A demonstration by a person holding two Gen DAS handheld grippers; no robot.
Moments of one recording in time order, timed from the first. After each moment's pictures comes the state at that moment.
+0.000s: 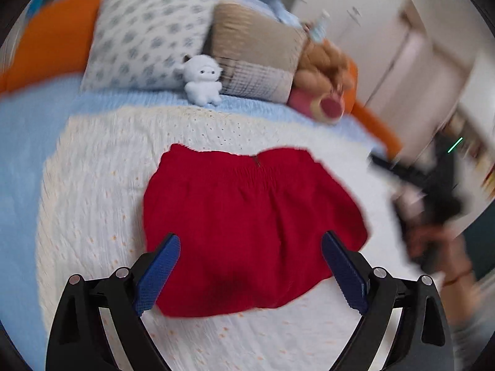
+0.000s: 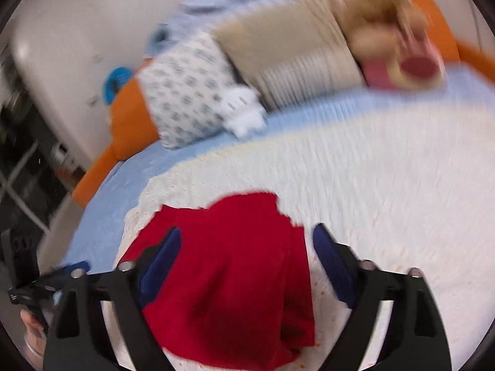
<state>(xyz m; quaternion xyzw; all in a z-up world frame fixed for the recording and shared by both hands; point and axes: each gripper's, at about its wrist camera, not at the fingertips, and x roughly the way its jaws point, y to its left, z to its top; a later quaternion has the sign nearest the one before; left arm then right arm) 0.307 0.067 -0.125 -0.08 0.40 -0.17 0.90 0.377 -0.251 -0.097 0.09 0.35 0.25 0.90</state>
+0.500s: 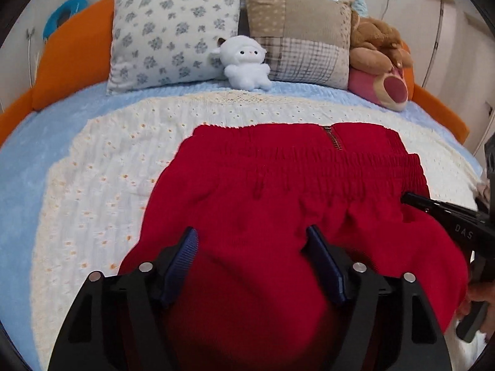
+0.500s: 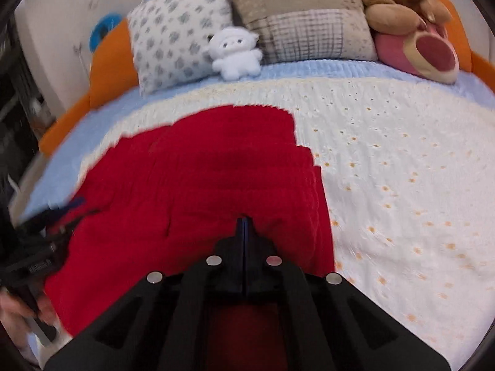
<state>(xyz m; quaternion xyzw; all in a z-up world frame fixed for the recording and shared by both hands) 0.385 0.050 -0.221 -0.04 0.41 -0.05 0.91 0.424 -0.200 -0.234 0.06 0.41 0.21 0.89</state>
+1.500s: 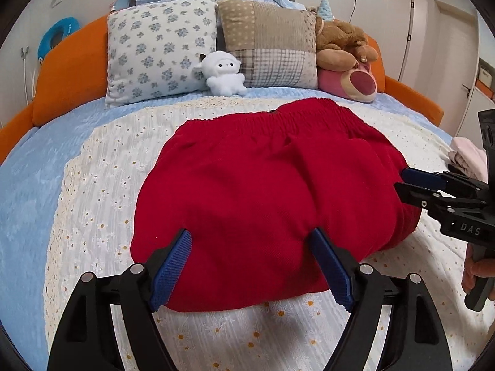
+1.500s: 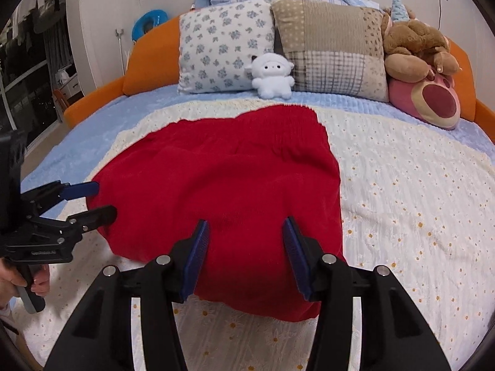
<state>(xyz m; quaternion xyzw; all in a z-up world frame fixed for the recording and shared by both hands) 0.283 0.034 -0.200 0.00 0.38 -0.08 0.92 0.319 -0.195 -0.201 -0.02 0.36 0.25 0.90</state>
